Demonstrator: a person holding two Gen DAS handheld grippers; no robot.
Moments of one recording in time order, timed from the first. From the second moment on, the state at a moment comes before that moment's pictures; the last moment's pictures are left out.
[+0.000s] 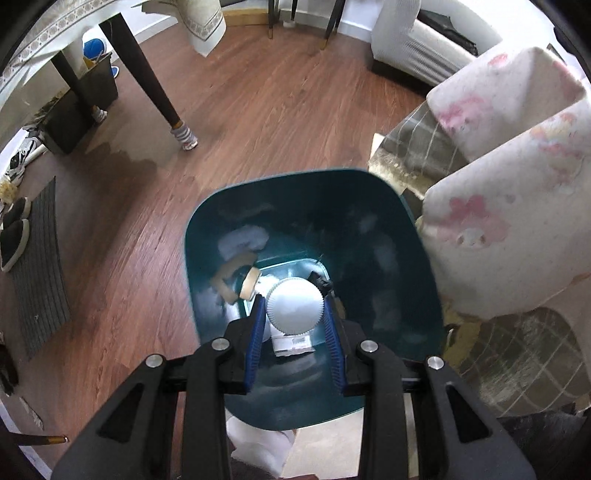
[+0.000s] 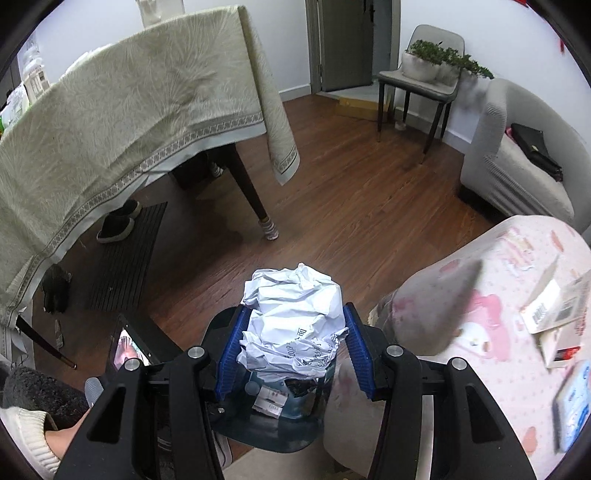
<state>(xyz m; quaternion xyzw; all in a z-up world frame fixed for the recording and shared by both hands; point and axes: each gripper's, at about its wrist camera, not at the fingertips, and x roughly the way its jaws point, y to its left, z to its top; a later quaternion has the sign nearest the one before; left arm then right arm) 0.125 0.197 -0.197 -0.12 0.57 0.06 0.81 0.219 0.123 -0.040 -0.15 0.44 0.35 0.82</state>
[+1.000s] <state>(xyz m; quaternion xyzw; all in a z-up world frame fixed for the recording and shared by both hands) 0.096 0.243 -0.143 -0.16 0.52 0.09 0.84 0.228 0.164 -0.149 -0.17 0.53 0.34 0.76</state>
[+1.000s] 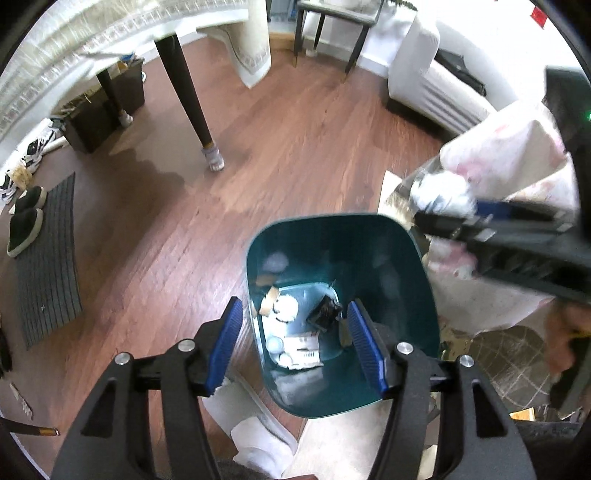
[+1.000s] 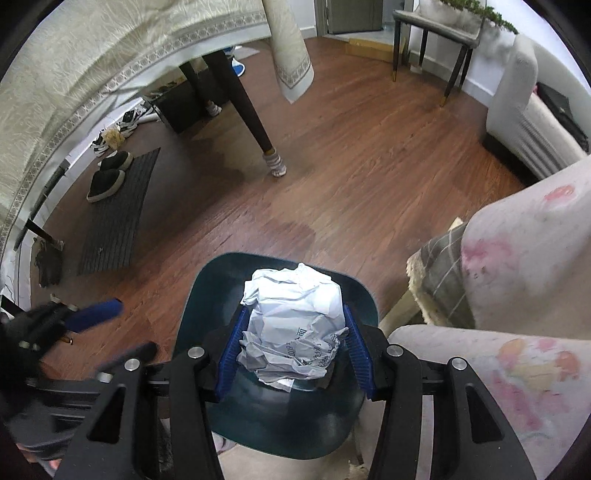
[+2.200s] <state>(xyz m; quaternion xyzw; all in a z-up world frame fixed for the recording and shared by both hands) 0.082 0.246 -0.016 -0.15 0.37 0.10 0.91 0.195 0.151 -0.226 -0.21 0.58 0.34 0.71</state>
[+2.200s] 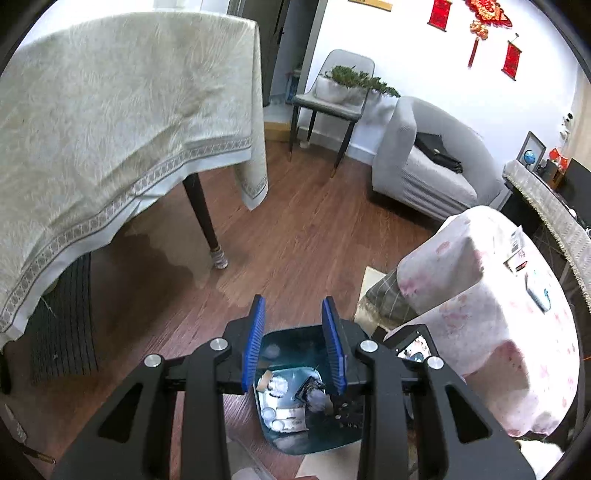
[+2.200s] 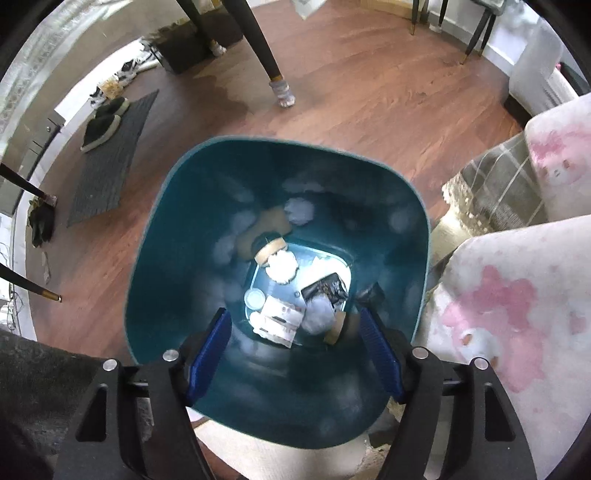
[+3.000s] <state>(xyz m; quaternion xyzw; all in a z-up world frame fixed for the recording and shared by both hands) 0.097 0.217 0.028 -0.14 0.31 0.10 0.94 0.178 0.107 -0.053 -0.14 0.44 0.39 0.80</state>
